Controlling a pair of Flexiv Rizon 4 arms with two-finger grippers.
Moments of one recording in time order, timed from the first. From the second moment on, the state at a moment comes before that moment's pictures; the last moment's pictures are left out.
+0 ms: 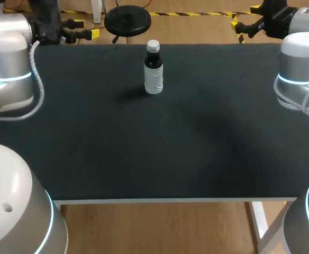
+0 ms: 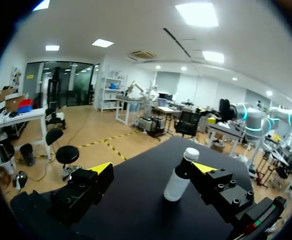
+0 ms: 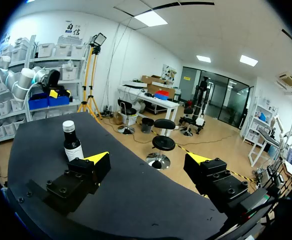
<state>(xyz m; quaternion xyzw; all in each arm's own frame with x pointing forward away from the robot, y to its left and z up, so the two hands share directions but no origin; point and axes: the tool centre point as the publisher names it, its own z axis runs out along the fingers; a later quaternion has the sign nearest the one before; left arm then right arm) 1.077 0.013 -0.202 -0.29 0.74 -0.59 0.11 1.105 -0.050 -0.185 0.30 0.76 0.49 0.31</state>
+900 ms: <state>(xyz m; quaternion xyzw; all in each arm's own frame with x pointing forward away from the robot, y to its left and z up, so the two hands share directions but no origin) 1.086 -0.053 -0.258 -0.04 0.73 -0.68 0.03 1.105 -0.050 -0.185 0.30 0.76 0.49 0.31</state>
